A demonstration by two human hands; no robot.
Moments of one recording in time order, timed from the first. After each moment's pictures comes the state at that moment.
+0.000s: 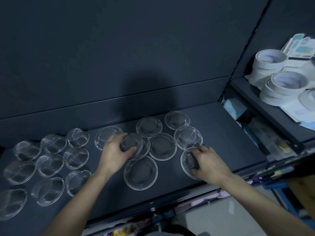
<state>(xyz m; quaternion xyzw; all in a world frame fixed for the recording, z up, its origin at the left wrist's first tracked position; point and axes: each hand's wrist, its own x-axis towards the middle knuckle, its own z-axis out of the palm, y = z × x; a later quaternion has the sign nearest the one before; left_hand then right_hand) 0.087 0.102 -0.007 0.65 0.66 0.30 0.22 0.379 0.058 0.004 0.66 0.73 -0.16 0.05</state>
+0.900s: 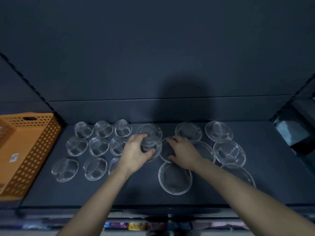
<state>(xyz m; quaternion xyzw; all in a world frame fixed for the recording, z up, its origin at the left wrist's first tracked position) 0.035 0.079 -0.001 0.59 0.72 0.29 0.21 0.220 0.140 -0.020 0.48 0.86 -0.17 0.00</state>
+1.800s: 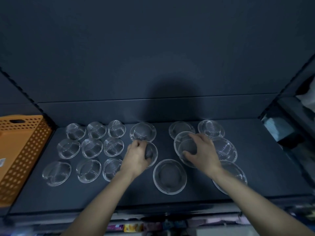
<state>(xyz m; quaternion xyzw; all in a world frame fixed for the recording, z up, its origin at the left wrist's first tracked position) 0.048 0.082 -0.025 0.65 0.72 0.15 0.21 0.279 0.111 -0.001 0.62 0.72 -0.22 -0.20</state>
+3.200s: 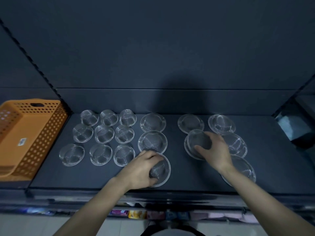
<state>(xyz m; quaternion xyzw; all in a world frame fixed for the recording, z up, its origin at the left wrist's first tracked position) 0.034 0.016 -0.023 0.79 0.56 0.09 0.21 0.286 0.100 -0.009 0.65 0.67 -0.24 -0.25</state>
